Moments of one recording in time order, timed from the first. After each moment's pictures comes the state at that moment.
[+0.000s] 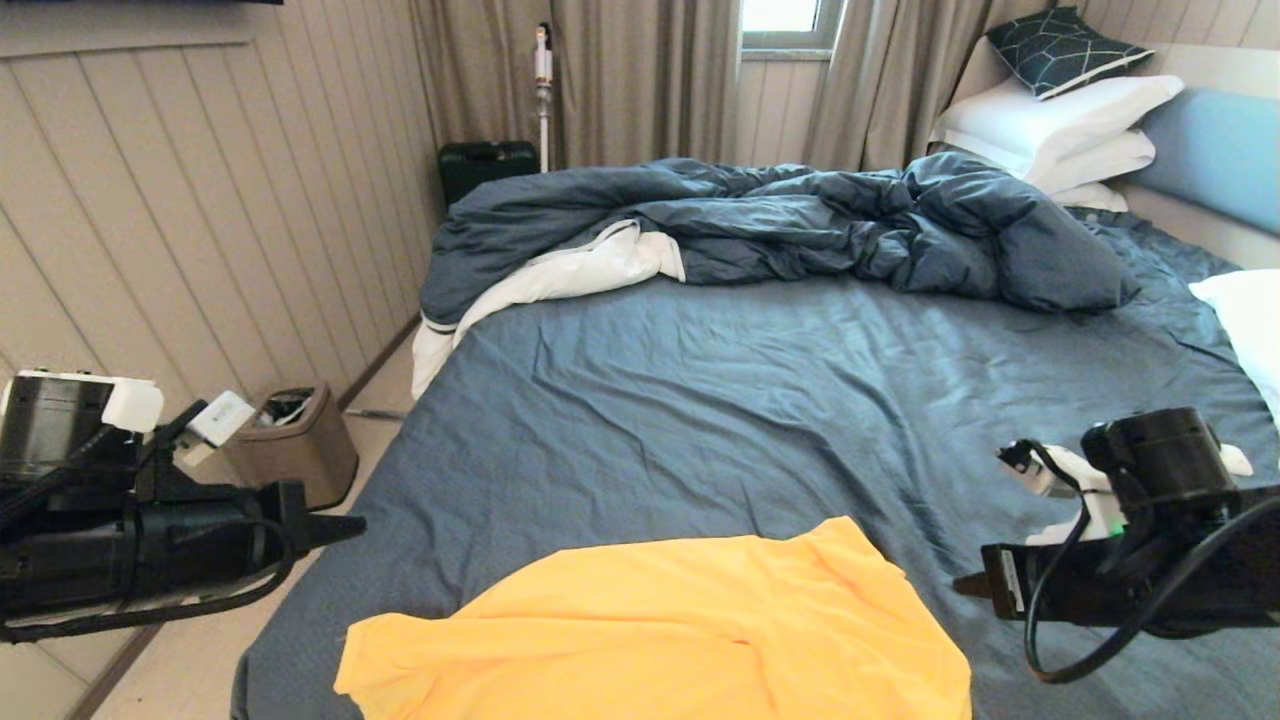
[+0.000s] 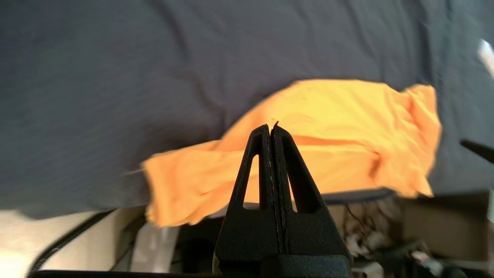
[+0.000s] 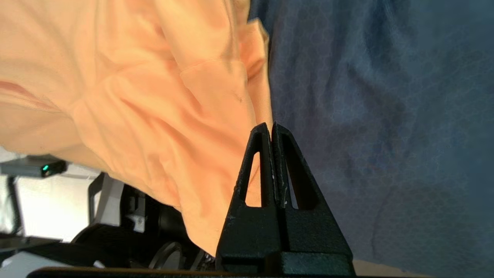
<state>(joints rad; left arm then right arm) -0.11 1.46 -0.61 -0.16 -0.40 -0.44 0.04 1.59 -0.66 -0.02 0.24 0.10</state>
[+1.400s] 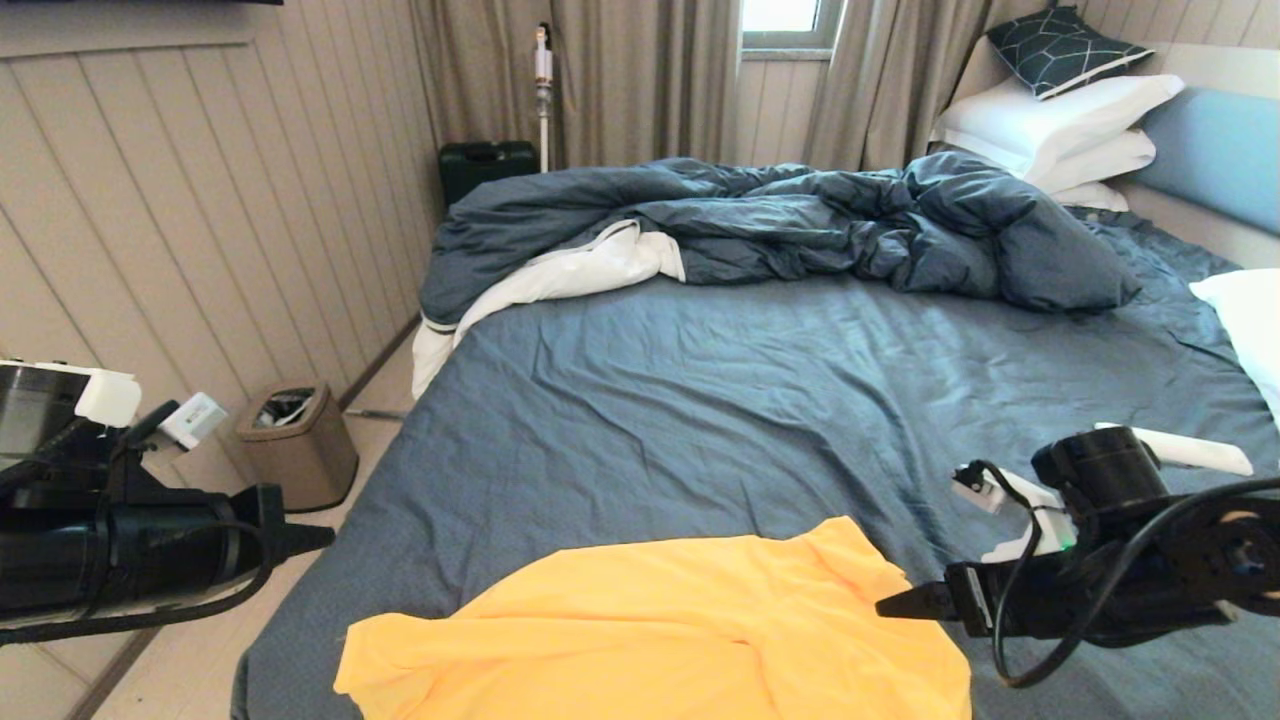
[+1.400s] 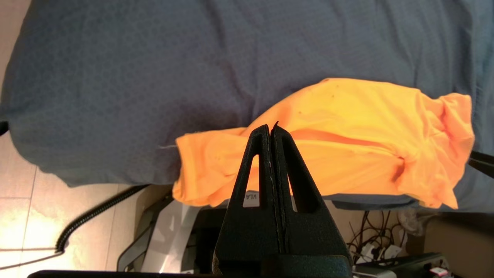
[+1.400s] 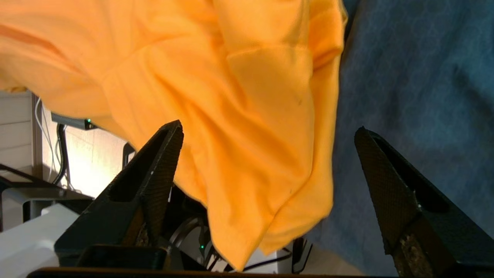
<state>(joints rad) -0.11 1.41 -0.67 0.00 -0.29 -0.43 0.05 1.72 -0.66 -0.04 0.43 0.04</state>
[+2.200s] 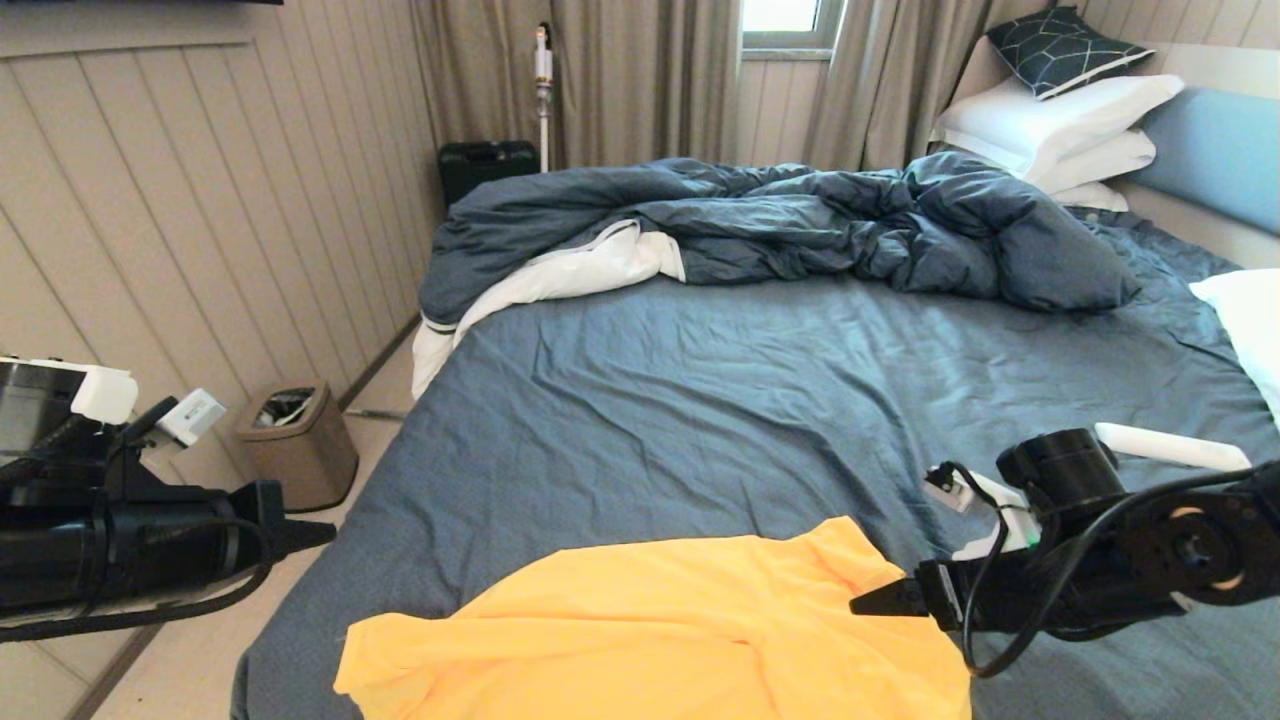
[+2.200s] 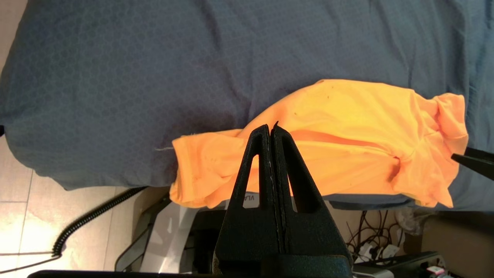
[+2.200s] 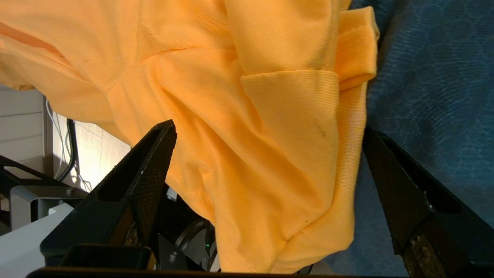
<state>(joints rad) -0.11 1.40 -0.67 0.00 -0.30 -0.43 0.08 1.79 -0.69 -0.07 0.45 0.06</state>
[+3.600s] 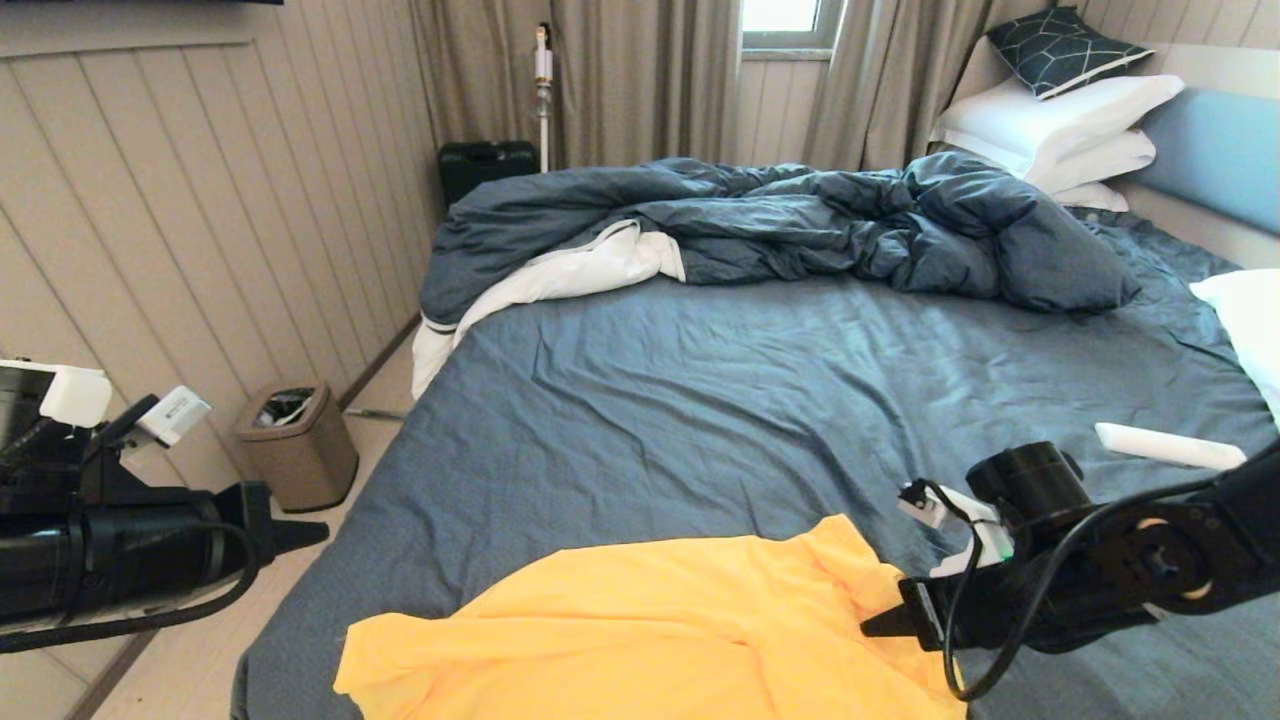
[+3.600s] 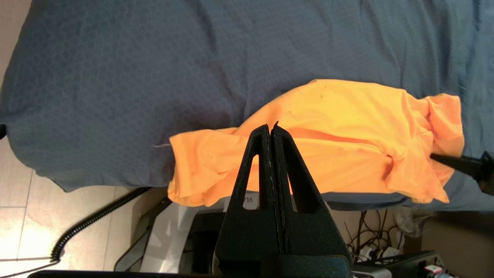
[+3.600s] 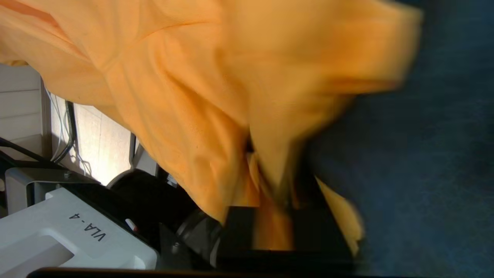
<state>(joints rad) -0.11 1.36 -0.66 0.01 -0.30 -0.44 0.14 1.82 -0.68 -0.08 0.45 0.06</state>
